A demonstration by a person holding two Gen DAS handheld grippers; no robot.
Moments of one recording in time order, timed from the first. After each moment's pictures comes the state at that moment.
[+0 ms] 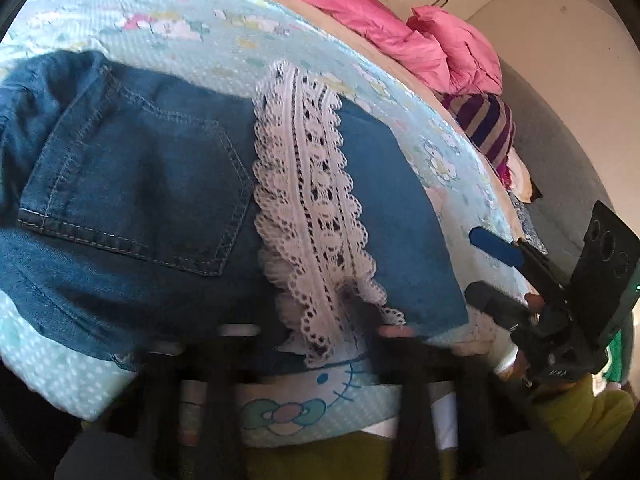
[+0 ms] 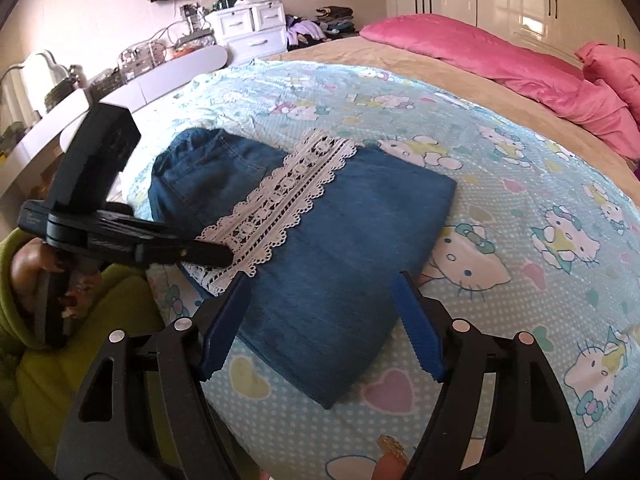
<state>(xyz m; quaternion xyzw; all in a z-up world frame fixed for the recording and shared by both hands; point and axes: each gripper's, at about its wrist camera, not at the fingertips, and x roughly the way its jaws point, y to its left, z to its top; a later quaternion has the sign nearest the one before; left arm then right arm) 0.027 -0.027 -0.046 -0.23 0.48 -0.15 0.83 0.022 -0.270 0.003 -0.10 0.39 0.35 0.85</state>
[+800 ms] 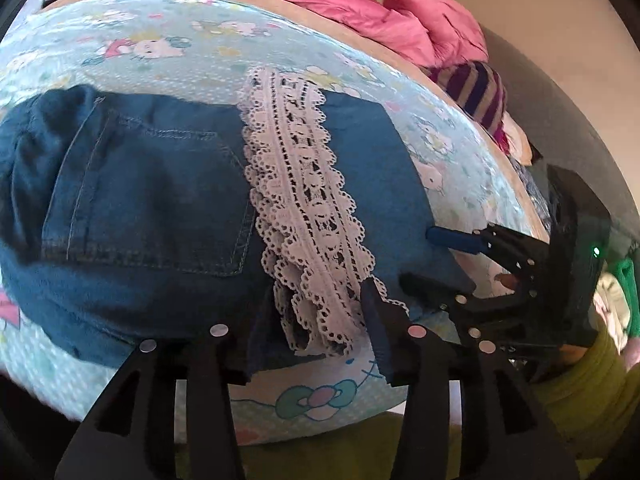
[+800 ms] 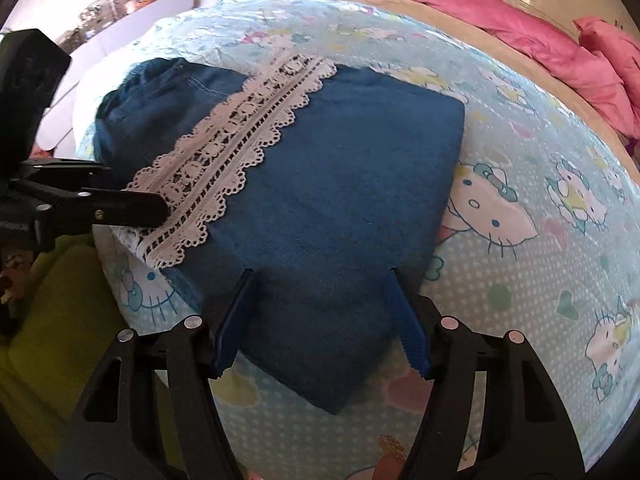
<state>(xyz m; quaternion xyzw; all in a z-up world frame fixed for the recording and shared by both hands) 0.028 -0.025 -0.039 -0.15 0.49 -0.19 0.84 0.033 -0.238 -0.038 -0.15 0.48 0.27 0.82</state>
